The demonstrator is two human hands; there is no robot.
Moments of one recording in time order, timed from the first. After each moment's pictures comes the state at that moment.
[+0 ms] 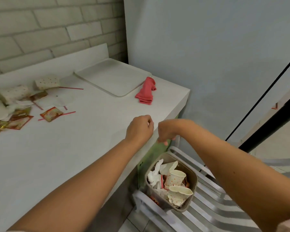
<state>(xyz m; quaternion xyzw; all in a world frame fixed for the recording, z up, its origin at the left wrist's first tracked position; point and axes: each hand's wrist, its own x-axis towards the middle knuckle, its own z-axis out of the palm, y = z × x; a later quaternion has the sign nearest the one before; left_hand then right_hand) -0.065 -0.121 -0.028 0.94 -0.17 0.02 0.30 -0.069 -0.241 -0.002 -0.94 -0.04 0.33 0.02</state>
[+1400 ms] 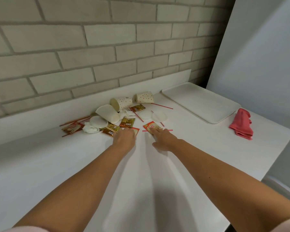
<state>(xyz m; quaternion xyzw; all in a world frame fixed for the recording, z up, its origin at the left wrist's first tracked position) 0.032 0.255 -0.041 1.00 0.02 0.02 0.07 0.047 0.092 -0.036 -0.98 -0.16 0.15 0.05</state>
